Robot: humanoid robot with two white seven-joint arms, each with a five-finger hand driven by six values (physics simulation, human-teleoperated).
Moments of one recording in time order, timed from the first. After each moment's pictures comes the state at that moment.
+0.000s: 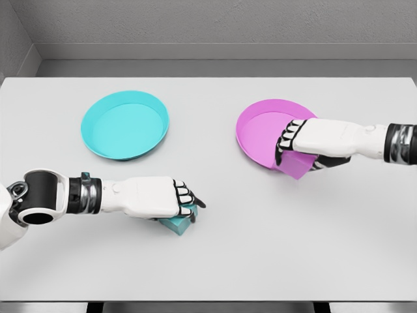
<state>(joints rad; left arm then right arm) -0.54 0.77 -0.84 -1.79 -0.62 -0.61 -0.44 -0.62 -0.95 0.66 -1.75 0.23 -0.41 0.61</state>
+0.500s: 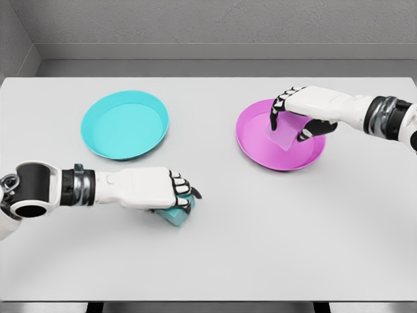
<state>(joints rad) -0.56 0.80 -0.82 -1.79 -0.58 -0.61 -0.43 -0.70 -0.84 0.67 -1.74 0.23 -0.07 0.61</state>
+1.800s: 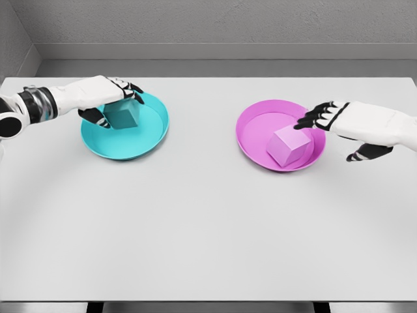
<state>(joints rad) -0.80 0.60 -0.61 -1.07 -0.58 -0.61 -0.44 -0.41 -1.01 0.34 -1.75 0.23 -0.52 0.61</state>
